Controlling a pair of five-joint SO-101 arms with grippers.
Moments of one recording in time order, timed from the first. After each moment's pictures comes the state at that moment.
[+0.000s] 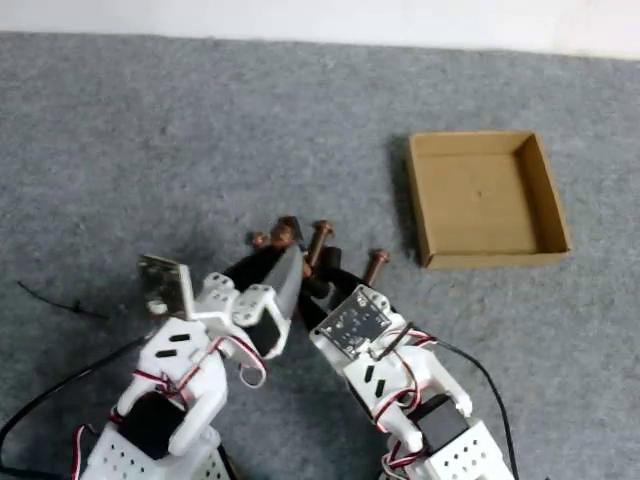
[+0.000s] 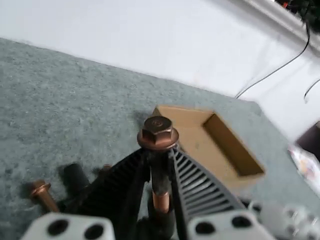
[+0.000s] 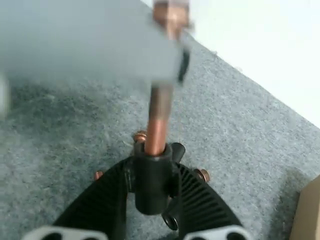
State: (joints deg) left arm 27.6 -104.3 88.4 34.9 30.7; right arm -36.7 -103.4 95.9 30.4 21.1
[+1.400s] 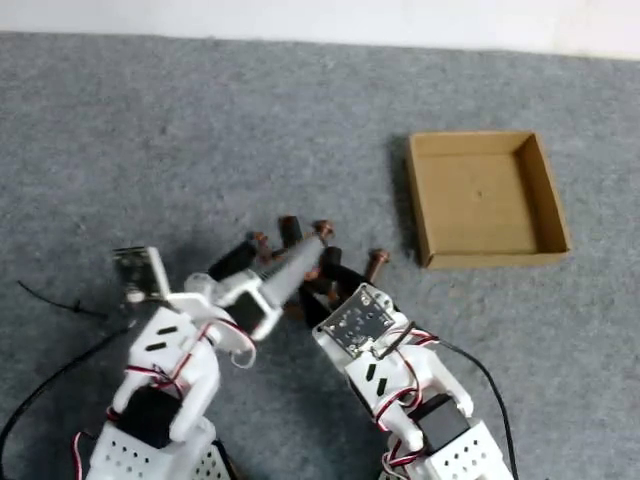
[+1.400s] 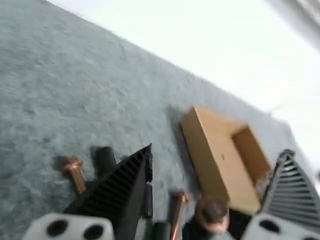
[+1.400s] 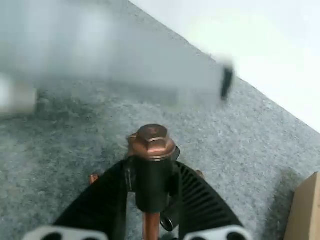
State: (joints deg) left arm 16.0 -103.6 89.1 35.1 42.5; right arm -35.7 -103.6 95.9 30.3 21.1
